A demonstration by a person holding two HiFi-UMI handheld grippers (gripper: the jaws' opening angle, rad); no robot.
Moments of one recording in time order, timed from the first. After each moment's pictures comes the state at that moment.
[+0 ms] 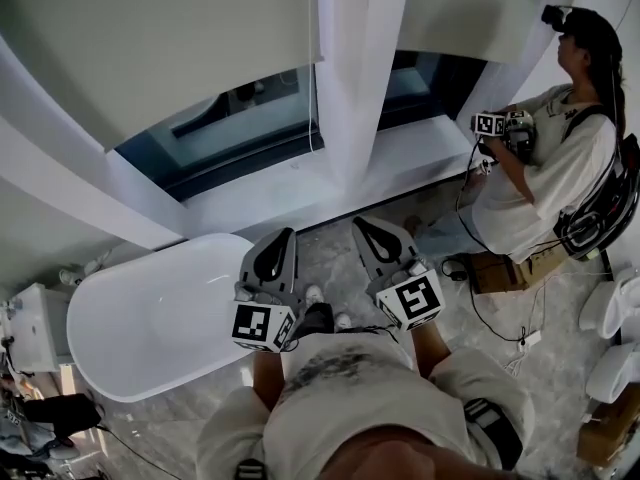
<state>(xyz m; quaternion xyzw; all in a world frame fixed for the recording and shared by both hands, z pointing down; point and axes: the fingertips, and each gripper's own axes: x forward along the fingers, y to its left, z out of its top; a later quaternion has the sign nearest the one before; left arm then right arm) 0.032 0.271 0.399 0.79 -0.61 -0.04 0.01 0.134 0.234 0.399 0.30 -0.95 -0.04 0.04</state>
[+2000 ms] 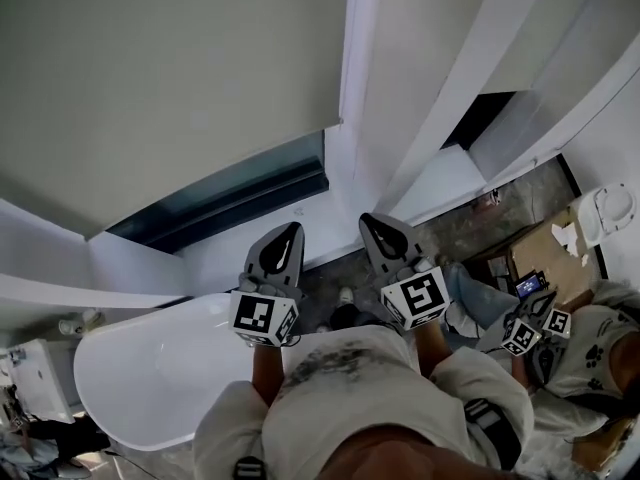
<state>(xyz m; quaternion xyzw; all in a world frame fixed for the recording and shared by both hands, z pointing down) -0.055 0.015 0.413 0.82 -0.58 -0.03 0.04 0.048 -0.016 0.412 0.33 -0.94 -0.03 0.07</state>
